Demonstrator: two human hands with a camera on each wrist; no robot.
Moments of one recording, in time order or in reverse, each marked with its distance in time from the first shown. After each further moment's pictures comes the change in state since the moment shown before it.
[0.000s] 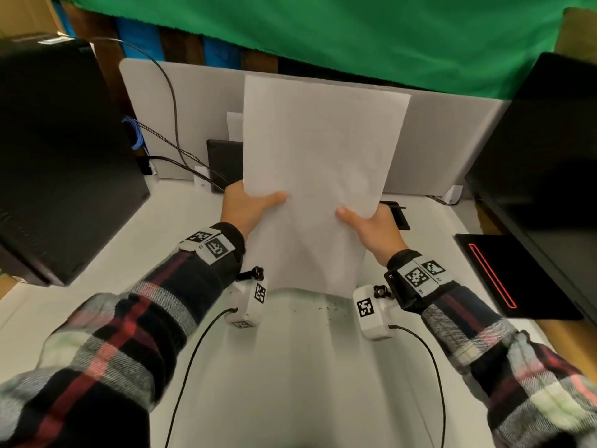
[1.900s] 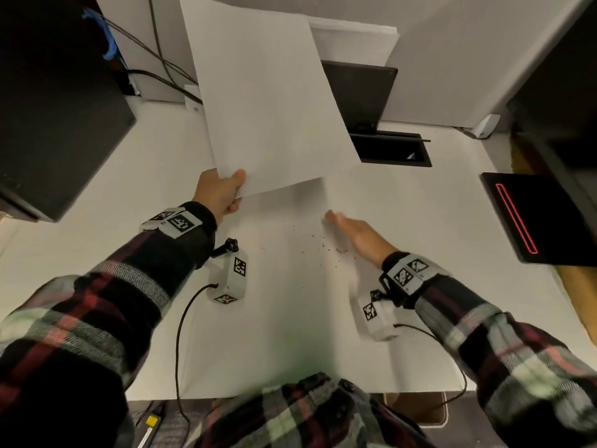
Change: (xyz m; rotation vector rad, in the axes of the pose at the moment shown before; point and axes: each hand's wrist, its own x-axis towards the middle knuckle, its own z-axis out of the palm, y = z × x) left_hand 0.005 -0.086 -0.041 0.063 0.043 -0.416; right_hand -0.050 0.094 0.015 -0.431 -0.532 0.430
